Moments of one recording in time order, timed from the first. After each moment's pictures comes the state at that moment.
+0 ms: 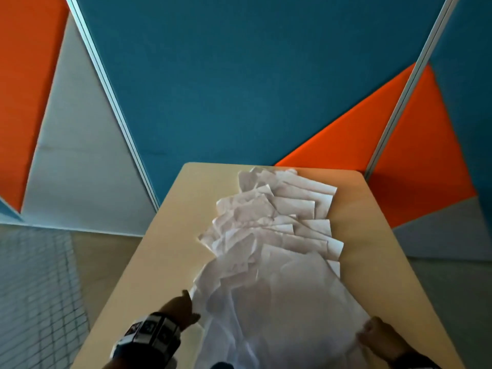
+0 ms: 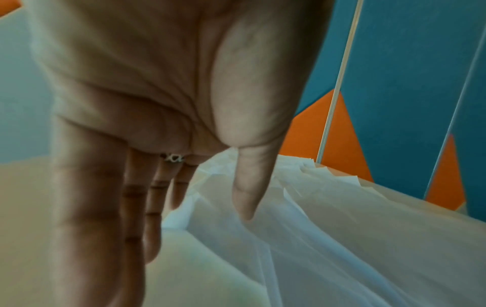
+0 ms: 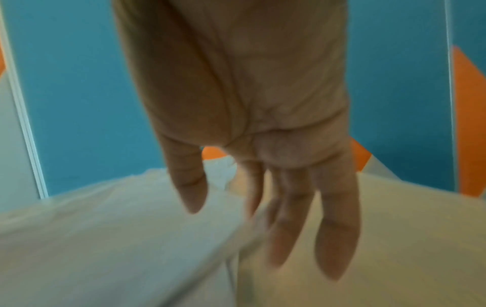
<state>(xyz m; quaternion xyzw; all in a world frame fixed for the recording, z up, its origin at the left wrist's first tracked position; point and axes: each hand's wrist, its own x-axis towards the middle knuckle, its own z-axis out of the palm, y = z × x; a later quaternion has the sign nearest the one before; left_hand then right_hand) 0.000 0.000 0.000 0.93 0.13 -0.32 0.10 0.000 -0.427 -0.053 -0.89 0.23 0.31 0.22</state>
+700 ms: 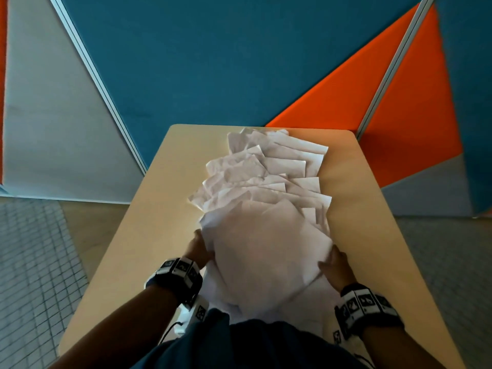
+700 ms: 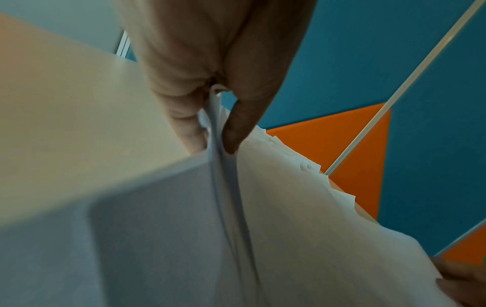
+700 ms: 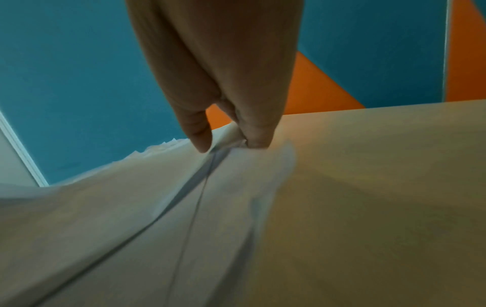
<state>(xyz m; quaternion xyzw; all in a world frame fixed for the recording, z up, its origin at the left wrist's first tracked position) 0.023 -0.049 -0.011 0.90 0.16 -0.19 0.36 0.001 -0.362 -0.039 -0.89 0.22 0.12 0.38</state>
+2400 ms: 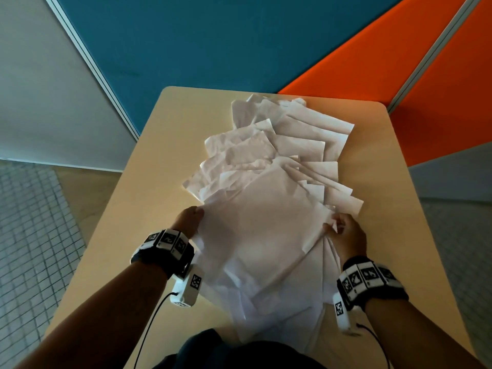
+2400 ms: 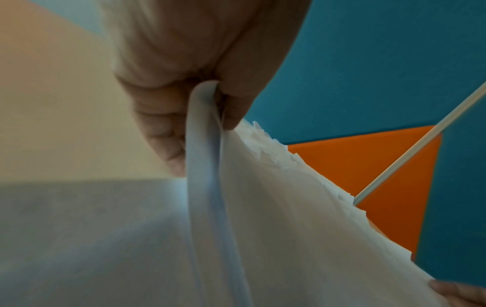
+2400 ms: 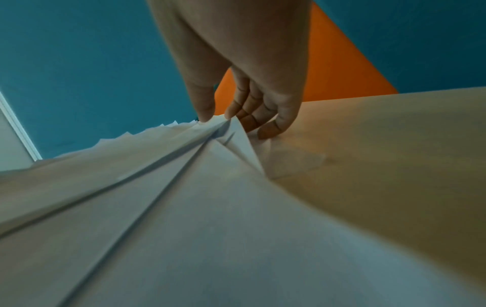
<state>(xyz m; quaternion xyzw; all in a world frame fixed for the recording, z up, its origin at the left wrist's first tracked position) 0.107 -0.023 -0.036 0.84 0.27 -0.20 0.44 0.092 -0.360 -0.057 -0.90 0.20 0.01 0.39</state>
